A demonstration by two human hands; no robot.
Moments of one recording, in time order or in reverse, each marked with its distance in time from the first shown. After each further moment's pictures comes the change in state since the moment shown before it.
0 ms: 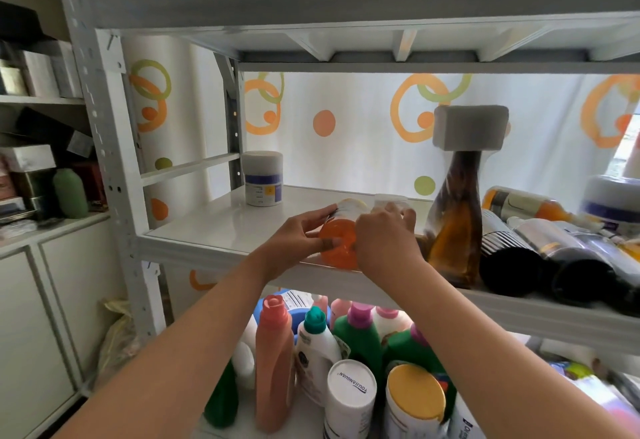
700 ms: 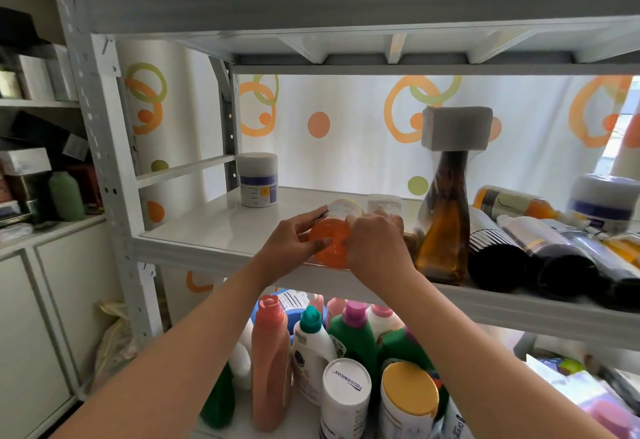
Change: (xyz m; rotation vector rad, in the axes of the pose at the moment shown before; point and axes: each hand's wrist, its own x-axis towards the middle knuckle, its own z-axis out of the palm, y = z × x) left_hand -0.006 -0.002 0.011 0.159 0.132 0.105; right_hand 0.000 0.005 0.021 0.072 0.137 -0.038
